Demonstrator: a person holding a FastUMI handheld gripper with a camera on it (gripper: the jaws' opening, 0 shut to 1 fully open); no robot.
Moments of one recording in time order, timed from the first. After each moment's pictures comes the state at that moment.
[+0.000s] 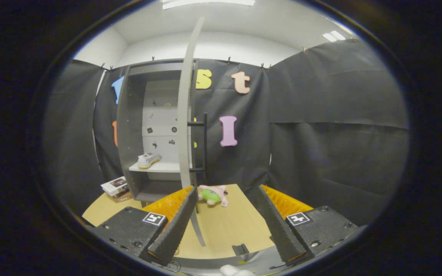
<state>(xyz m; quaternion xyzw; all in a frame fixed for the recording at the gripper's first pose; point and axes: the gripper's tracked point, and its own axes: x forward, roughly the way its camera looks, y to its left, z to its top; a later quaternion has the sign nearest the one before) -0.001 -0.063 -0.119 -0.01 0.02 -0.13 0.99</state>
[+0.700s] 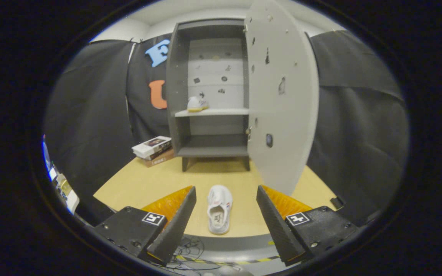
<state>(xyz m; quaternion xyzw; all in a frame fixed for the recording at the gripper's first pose) 0.058 0.130 -0.348 0.00 0.17 0.01 0.99</state>
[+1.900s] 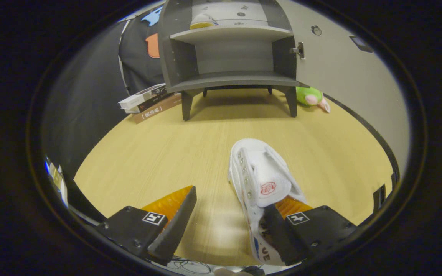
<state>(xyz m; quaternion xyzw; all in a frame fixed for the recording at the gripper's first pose) 0.228 0.175 -0.537 0.01 0.30 0.05 0.95</state>
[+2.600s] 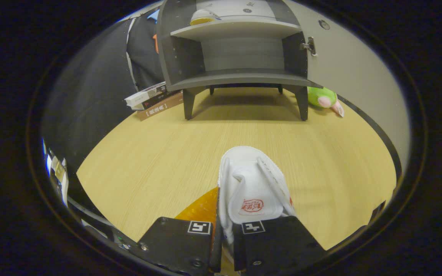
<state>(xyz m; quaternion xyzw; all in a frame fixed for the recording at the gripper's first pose) 0.250 0.163 -0.541 -0.03 0.32 0.10 0.94</state>
